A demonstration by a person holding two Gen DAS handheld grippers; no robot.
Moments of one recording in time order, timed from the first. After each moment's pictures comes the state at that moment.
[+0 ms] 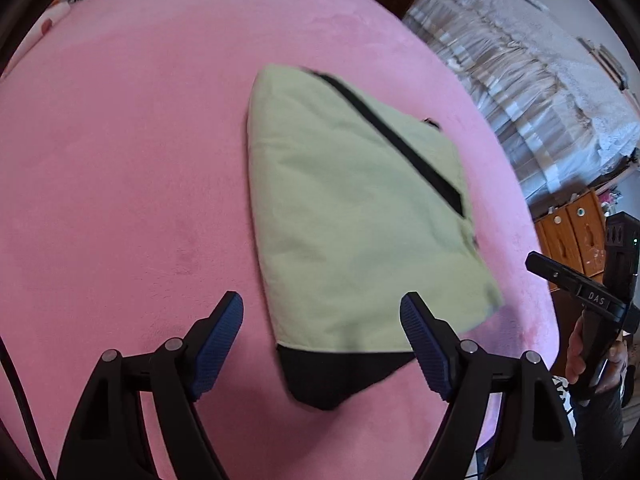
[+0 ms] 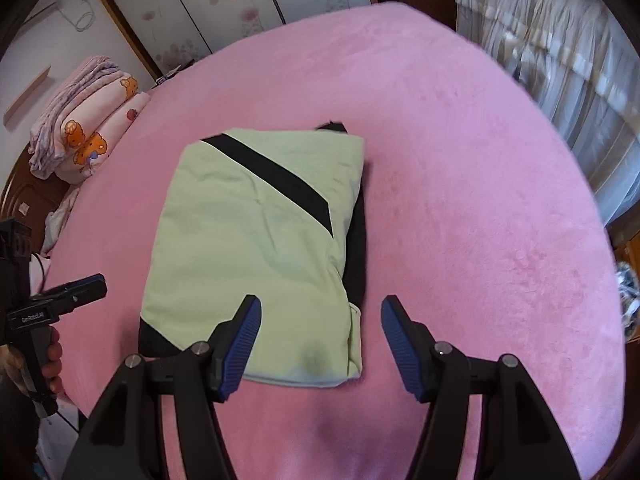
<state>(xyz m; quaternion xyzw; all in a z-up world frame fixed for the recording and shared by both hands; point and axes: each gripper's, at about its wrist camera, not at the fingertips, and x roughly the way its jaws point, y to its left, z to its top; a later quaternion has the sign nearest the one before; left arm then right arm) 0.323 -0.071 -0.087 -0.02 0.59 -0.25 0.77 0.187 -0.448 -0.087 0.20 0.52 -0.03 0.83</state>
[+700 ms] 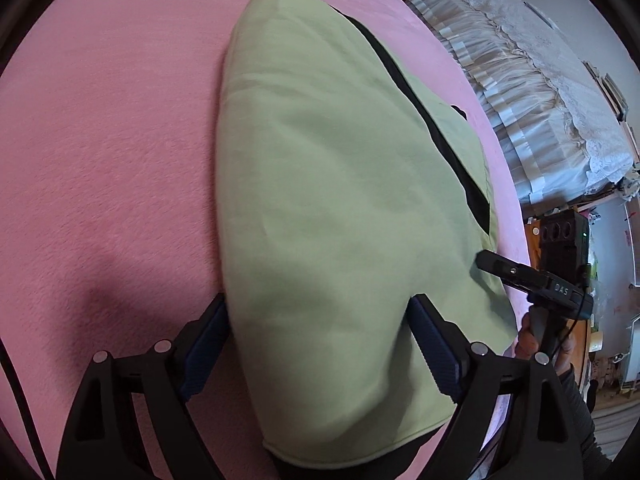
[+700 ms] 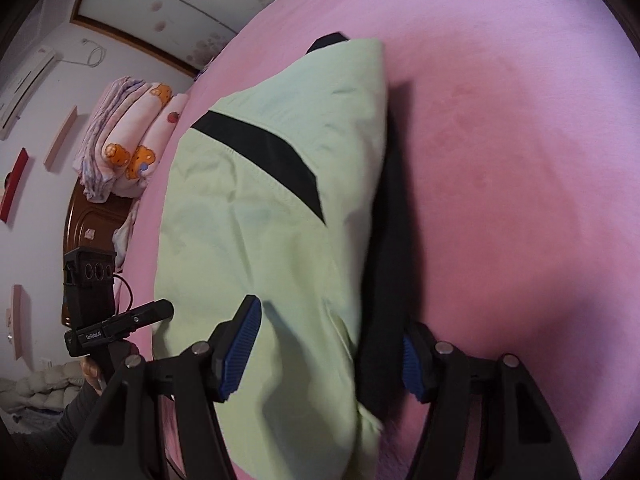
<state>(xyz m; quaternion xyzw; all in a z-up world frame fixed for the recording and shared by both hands) 0.364 -0.095 -0.184 -0.09 0.62 -0.30 0.72 0.248 -0.472 -0.210 0.35 0.53 0.10 0.77</state>
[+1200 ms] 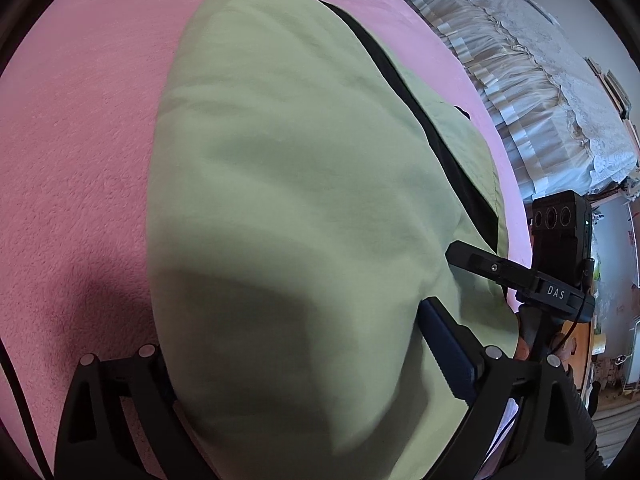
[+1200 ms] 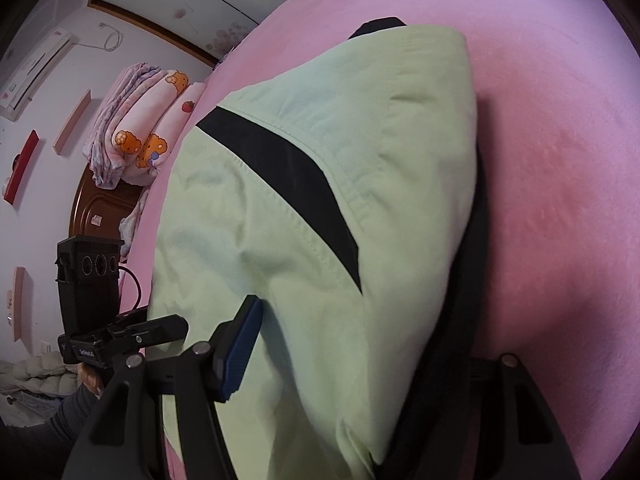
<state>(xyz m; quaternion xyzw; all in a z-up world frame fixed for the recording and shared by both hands) 0.377 -0.122 -0.193 -0.08 0.62 -0.29 0.72 0.291 -0.455 -0.224 0.33 0.52 0.13 0.78</state>
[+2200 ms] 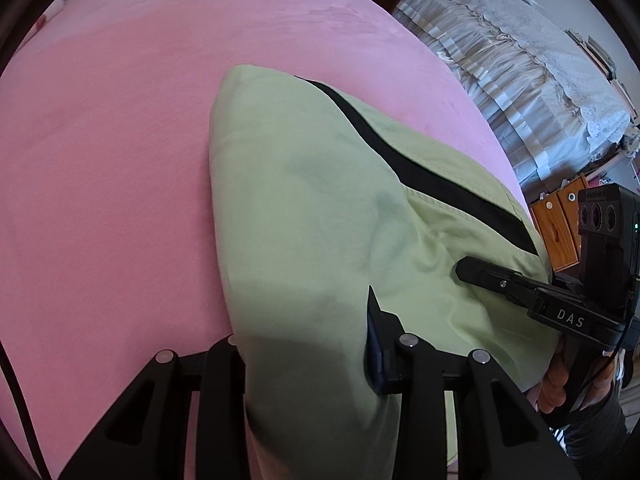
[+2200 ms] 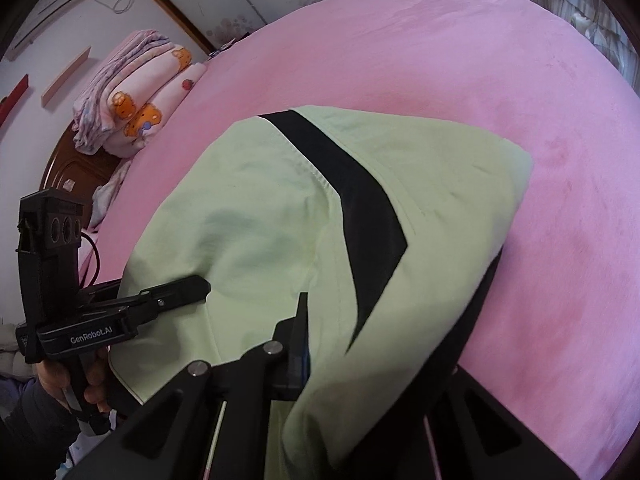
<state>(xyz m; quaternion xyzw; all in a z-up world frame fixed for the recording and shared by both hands) 0.277 -0.026 -0.084 -0.01 0.58 -0.27 0.77 0.212 -0.320 -0.115 0.24 0.53 0.08 0.81</state>
